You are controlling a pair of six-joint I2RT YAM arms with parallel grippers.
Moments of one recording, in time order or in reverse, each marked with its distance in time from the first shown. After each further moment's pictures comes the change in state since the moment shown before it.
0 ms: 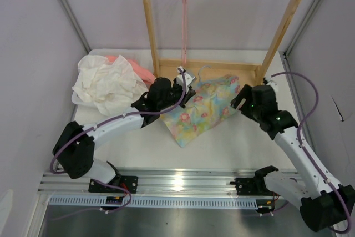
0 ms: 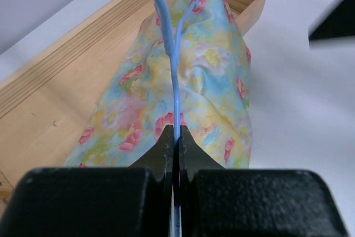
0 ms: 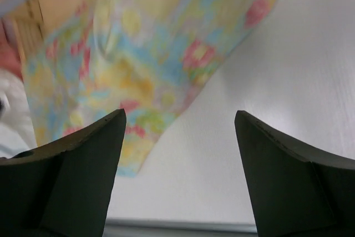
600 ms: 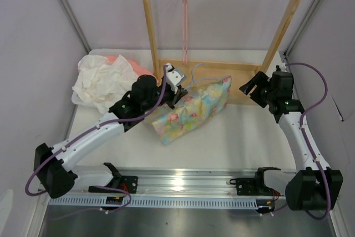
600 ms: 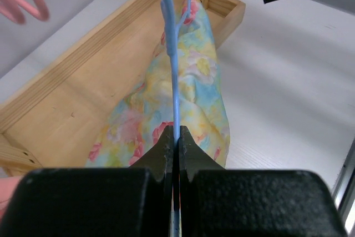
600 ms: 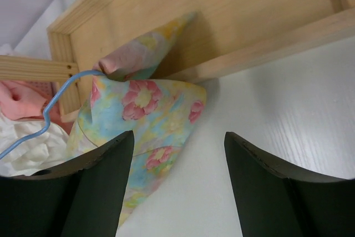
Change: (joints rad) left arm -0.012 -0.236 0.056 -0.295 0.013 0.029; right arm -0.374 0.171 0.074 0.172 -0.377 -0.113
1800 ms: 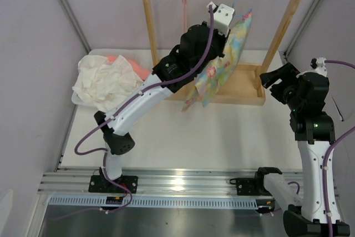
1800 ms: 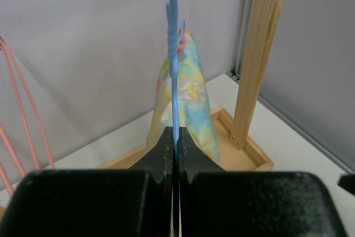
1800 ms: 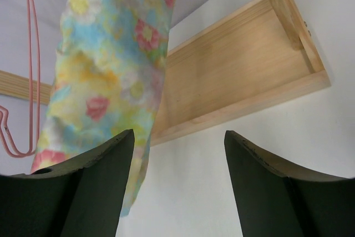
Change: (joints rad) left arm -0.217 0.706 1.336 -0.372 -0.560 -0.041; right arm -0.029 -0.256 0.309 -0.248 0.113 0.028
